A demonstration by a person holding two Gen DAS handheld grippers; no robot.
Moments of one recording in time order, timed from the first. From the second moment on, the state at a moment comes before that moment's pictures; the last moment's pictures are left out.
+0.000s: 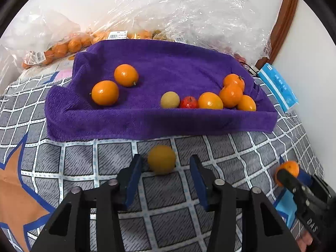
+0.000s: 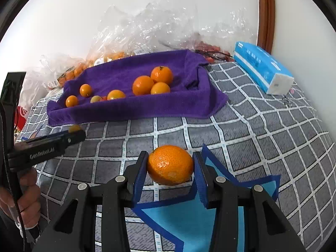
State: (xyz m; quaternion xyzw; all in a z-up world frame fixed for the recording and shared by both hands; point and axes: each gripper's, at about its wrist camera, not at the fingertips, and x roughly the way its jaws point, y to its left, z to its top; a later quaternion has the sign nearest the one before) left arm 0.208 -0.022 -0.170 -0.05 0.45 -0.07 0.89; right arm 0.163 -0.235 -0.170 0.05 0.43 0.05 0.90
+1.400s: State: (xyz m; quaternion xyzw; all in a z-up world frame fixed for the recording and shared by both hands) left arm 0.187 -0.002 -0.171 -0.11 0.42 -0.07 0.90; right arm 0.150 -0.226 -0.174 0.01 0.41 0.05 0.91
